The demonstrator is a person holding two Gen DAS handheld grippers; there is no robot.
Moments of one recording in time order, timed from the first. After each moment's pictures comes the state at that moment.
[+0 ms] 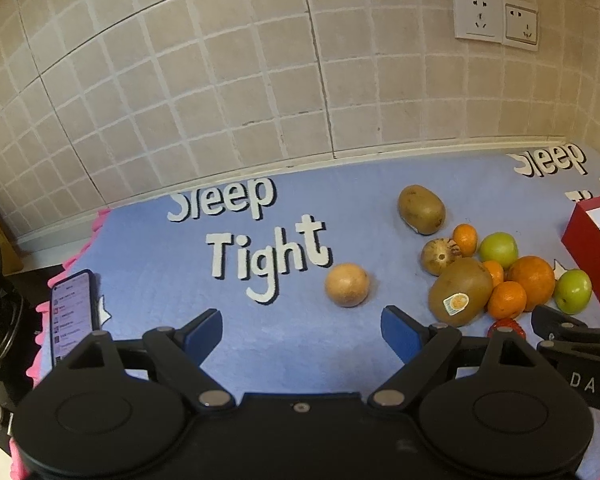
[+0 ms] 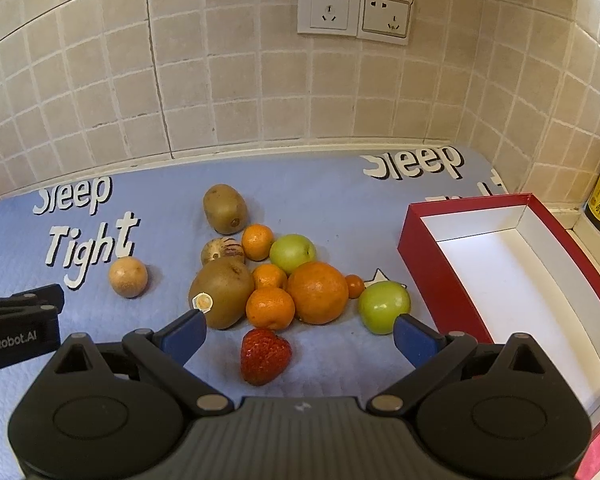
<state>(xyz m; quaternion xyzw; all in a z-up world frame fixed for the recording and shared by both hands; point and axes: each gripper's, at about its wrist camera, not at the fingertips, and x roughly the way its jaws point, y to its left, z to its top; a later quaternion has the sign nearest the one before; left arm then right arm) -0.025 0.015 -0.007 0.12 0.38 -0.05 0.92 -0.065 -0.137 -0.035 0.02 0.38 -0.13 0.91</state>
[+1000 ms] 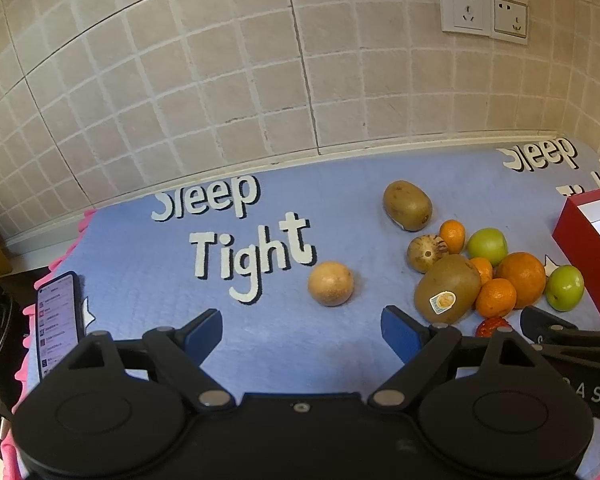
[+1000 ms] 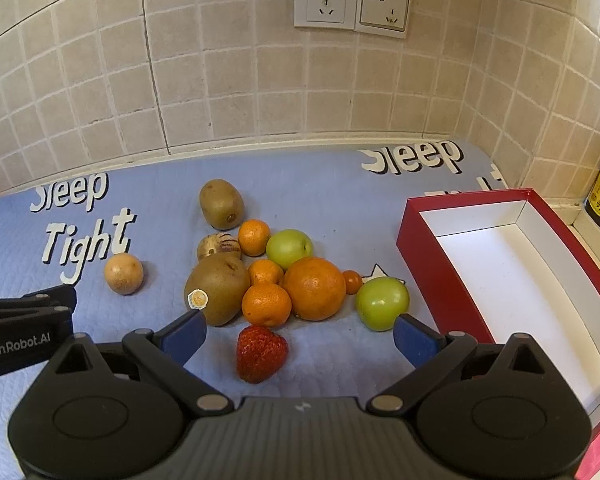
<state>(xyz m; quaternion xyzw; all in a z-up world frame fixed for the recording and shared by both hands) -0.021 0.006 -0.012 0.12 0.38 -0.06 0.91 -0.062 -0.139 -0.037 0.03 0.39 -0.13 0.91</state>
